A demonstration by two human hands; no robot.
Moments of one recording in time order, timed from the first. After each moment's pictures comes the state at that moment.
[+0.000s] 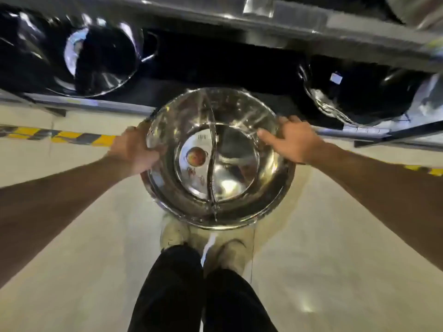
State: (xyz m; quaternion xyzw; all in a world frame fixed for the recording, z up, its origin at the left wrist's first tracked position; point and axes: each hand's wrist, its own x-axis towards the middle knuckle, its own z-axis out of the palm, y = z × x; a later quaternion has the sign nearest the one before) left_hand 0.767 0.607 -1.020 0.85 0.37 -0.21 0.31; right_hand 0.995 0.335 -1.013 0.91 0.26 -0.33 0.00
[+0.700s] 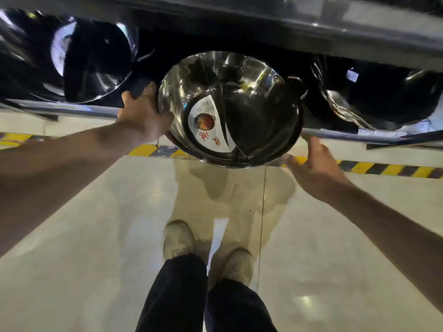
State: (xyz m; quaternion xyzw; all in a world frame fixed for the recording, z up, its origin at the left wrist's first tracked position) left_hand 0.853 0.650 -1.041 0.83 0.43 -0.16 0.32; right_hand 0.972 0.305 -1.013 0.92 0.13 -0.32 -0.18
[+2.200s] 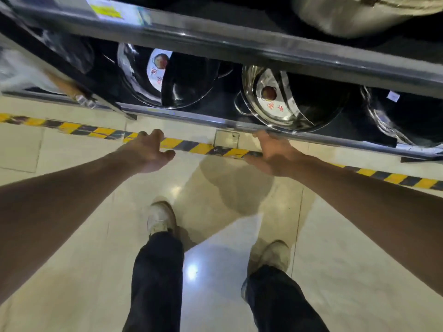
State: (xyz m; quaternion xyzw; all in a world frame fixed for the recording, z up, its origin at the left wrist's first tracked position) left_hand 0.678 0.762 -0.982 0.84 0.38 -0.33 0.20; right_hand 0.874 0.515 -0.973 0.85 0.32 -0.42 -0.02
